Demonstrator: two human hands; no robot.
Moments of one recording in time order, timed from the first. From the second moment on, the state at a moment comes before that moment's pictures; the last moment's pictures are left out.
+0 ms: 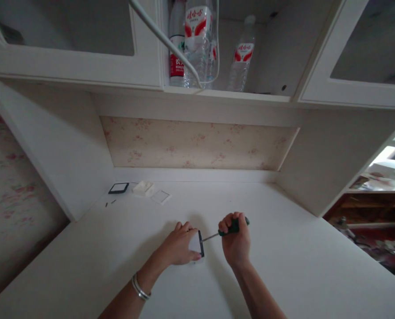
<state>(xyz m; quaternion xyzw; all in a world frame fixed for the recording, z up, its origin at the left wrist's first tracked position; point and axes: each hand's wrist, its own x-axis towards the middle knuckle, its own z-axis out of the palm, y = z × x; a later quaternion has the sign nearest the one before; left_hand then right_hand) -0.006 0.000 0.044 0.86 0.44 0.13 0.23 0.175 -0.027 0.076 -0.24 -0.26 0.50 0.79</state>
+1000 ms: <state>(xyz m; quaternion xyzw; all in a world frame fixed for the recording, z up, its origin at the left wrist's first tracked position) 0.004 -0.004 0.043 0.84 0.46 0.12 0.24 0.187 -0.033 0.070 -0.24 -0.27 0.50 0.79</state>
